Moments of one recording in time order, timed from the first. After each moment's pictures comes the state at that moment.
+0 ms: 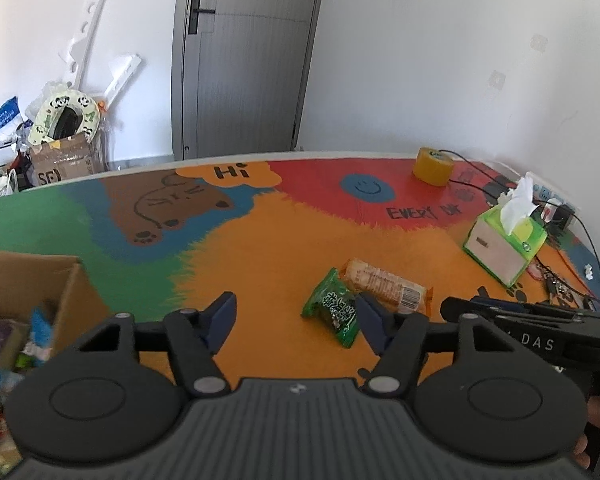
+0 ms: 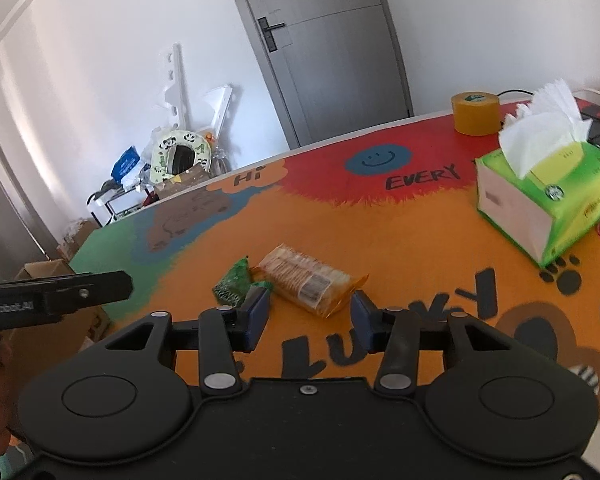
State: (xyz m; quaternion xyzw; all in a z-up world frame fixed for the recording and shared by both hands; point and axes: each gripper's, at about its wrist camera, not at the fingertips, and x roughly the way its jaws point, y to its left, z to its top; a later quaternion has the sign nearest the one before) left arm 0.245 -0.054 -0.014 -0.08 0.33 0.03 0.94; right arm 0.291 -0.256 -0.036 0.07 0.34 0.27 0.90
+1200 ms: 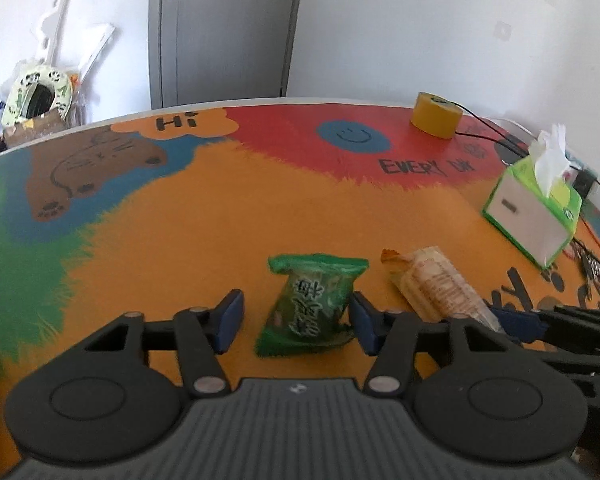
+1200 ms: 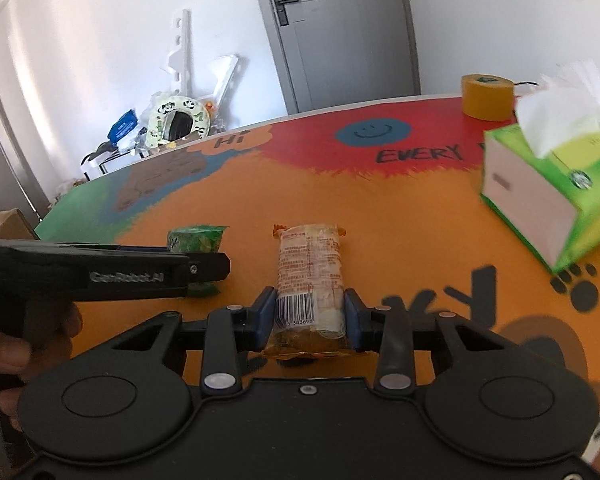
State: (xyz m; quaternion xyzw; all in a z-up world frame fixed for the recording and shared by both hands) left arm 0.319 -0.095 -0.082 -0.07 0.37 0.02 0.93; right arm 0.297 -0.267 -0.066 0.02 0.35 0.27 0.90
